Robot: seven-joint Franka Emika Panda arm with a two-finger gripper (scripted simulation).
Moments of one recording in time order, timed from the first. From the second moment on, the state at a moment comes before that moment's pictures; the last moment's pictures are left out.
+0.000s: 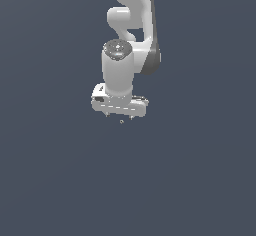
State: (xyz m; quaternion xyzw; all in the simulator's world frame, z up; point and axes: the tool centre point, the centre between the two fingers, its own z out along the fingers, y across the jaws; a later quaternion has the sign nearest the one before) arm -0.004 -0.035 0.166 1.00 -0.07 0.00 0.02
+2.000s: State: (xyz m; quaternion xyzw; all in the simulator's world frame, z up) arm -0.078 -0.033 0.059 0.89 -0.46 0.00 0.00
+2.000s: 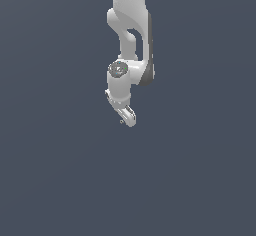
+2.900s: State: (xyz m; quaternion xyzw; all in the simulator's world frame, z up) arm -0.079 -0.033 0.010 0.89 -0.46 0.00 0.00
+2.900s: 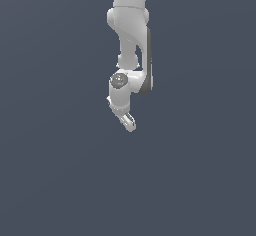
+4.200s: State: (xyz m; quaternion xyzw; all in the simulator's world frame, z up) arm -0.065 -0.077 0.060 0.89 -0.46 0.00 0.00
